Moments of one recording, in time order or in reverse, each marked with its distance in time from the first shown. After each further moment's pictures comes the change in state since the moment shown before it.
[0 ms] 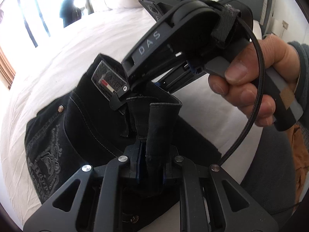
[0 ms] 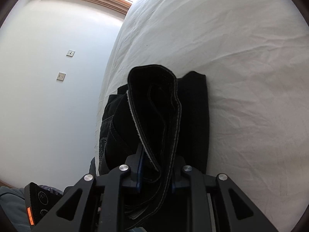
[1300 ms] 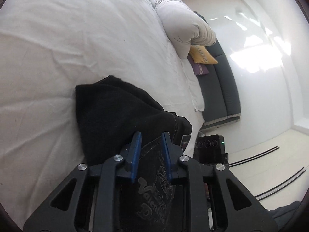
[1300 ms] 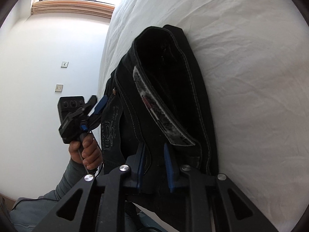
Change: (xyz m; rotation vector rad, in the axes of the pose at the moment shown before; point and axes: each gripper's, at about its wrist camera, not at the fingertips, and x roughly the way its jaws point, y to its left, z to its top) left arm 0.068 0.305 -0.083 -0.858 -0.134 -0.832; right arm 0.014 0.006 -0.043 0.150 -0.004 0.031
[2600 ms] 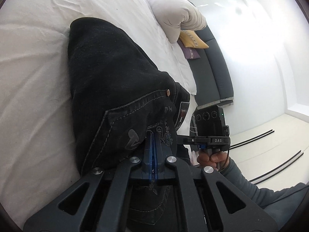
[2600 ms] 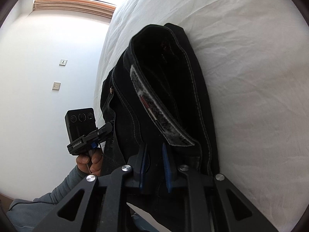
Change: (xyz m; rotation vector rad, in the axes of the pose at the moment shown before) left arm 0.010 -0.008 -0.039 0.077 0.100 -0.044; right arm 0.009 0.007 -0.008 -0.024 -0.019 -0.023
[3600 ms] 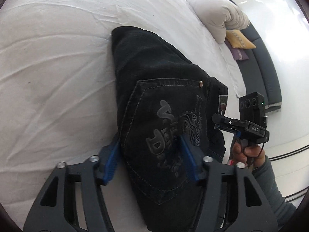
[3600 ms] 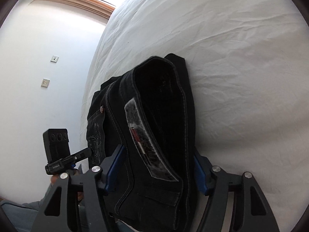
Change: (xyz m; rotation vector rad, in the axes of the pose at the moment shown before) left arm -0.032 -0.024 -0.027 -0.049 0.002 0.470; right arm -0.004 0.010 0.027 -0.088 -0.042 -0.156
